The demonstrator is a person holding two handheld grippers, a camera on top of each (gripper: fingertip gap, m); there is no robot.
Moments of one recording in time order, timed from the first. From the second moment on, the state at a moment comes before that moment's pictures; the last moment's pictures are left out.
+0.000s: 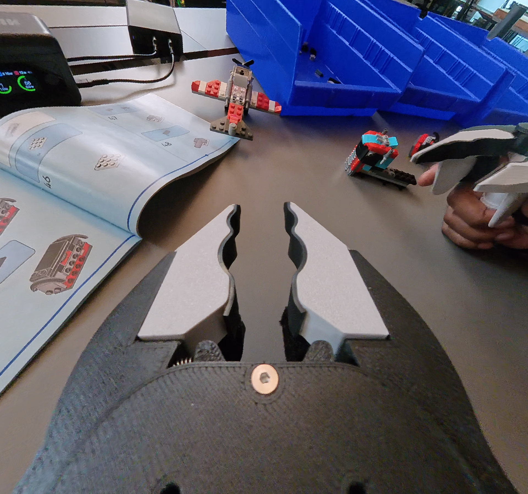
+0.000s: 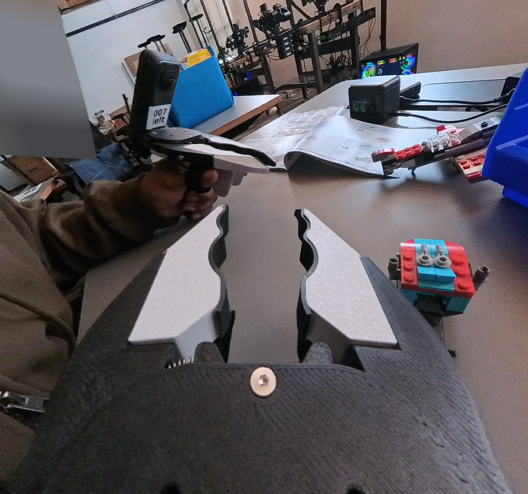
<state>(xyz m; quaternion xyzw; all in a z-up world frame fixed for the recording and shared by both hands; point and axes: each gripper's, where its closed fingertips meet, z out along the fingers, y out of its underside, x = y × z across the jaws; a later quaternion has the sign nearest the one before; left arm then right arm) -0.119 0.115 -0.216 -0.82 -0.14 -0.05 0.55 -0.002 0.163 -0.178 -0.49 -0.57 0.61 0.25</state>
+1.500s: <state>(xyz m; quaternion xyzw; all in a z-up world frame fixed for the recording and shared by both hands) -0.132 0.111 -0.221 -0.82 -0.19 0.02 0.54 0.227 0.418 -0.135 -0.50 -0.43 0.60 0.46</state>
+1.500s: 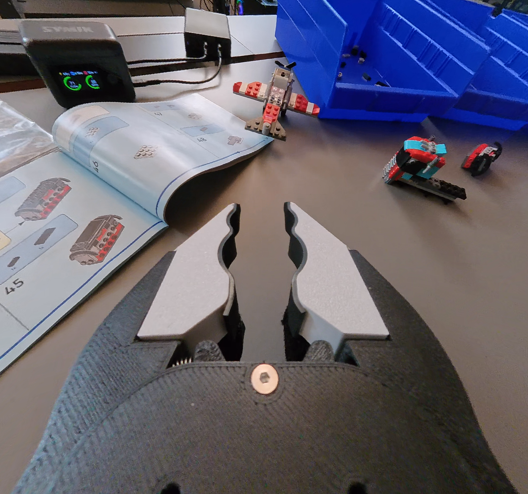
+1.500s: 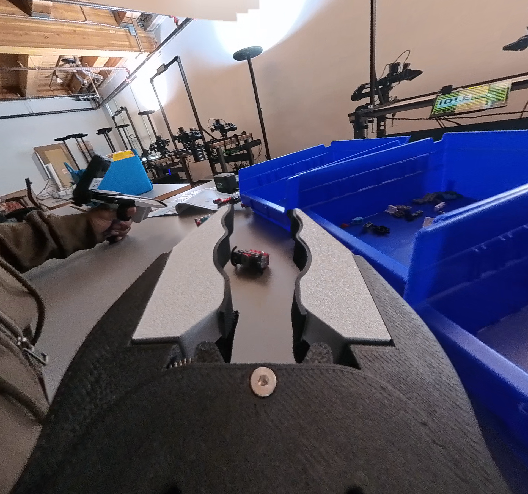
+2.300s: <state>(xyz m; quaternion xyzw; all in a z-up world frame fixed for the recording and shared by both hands) -0.121 0.112 -0.217 -0.82 -0.16 -0.02 0.55 0.266 0.650 -0.183 -0.52 -0.83 0.08 0.20</state>
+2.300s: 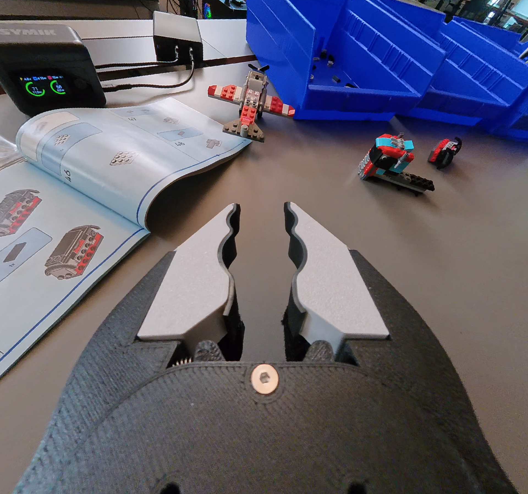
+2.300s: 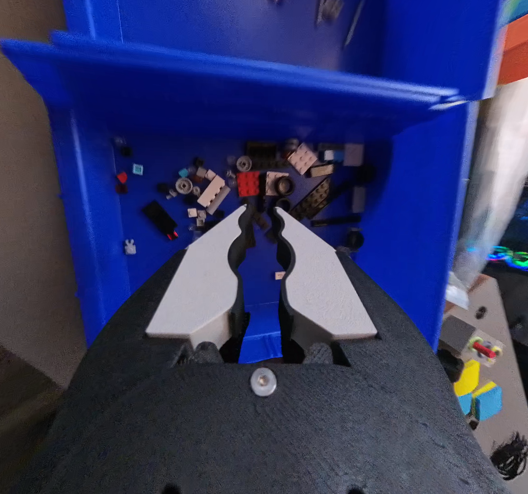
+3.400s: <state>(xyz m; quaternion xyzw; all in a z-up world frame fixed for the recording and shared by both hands) -0.122 0.112 -0.217 -0.81 -0.17 -0.04 0.56 0.273 0.659 -0.260 -0.49 -0.87 0.05 0.05</state>
